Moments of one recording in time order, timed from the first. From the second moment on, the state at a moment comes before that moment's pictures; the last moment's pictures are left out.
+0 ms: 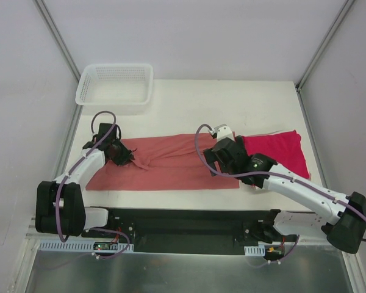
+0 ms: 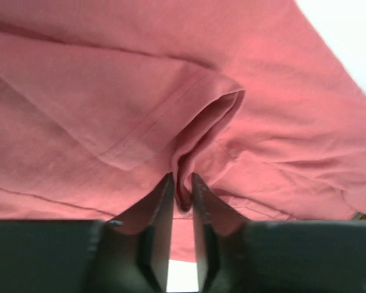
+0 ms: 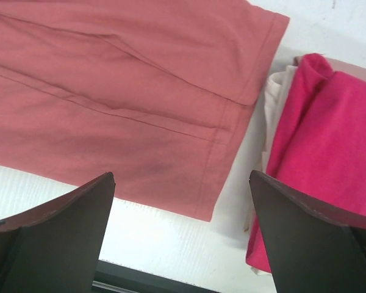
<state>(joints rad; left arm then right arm) -0.07 1.27 0.71 -0.51 0.13 -0.86 0.95 1.15 0.93 -0.66 0.50 0.29</state>
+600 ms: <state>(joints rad) -0.28 1.61 1.01 -0.48 0.06 -0.80 0.93 1.09 0.90 -0.73 0.55 0.29</state>
